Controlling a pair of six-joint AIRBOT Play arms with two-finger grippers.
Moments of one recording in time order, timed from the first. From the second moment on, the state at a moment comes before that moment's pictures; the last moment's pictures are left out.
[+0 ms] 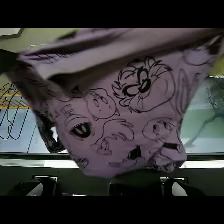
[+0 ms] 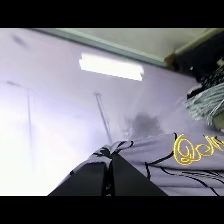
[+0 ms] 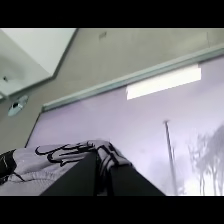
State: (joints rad) left arm 0.04 -0.99 1.53 1.08 -1.10 -1.71; right arm -0.34 -1.13 1.88 -0.81 1.26 1.70
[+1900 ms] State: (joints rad) left arm -0.11 -0.90 0.62 1.04 -1.05 -1.87; right arm 0.26 -0.89 0.45 -1.03 0.87 2.22
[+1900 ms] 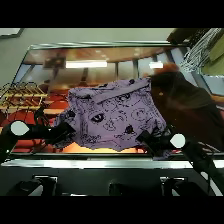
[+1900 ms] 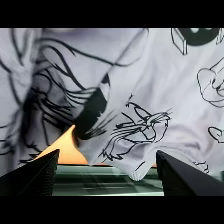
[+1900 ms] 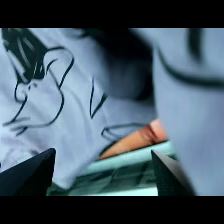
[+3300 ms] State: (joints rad) left arm -0.39 -0.86 0.66 1.11 -1.34 -1.92; right arm 0.29 -0.38 0.50 -1.16 1.54 2.51
